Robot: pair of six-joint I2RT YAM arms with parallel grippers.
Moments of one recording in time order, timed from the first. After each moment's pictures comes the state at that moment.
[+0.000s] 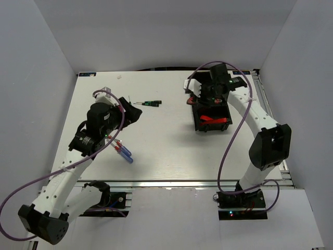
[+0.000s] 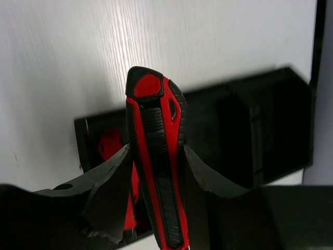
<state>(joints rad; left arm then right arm) -0.40 0.88 0.95 -0.42 -0.02 -0.72 0.41 1.73 1.66 -0.86 -0.45 -1.09</state>
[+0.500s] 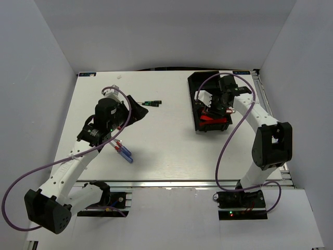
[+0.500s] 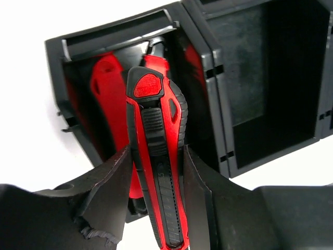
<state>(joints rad) -0.40 1.02 0.94 -0.33 0.06 -0.74 0.25 1.71 1.39 -0.79 -0.30 -1.16</state>
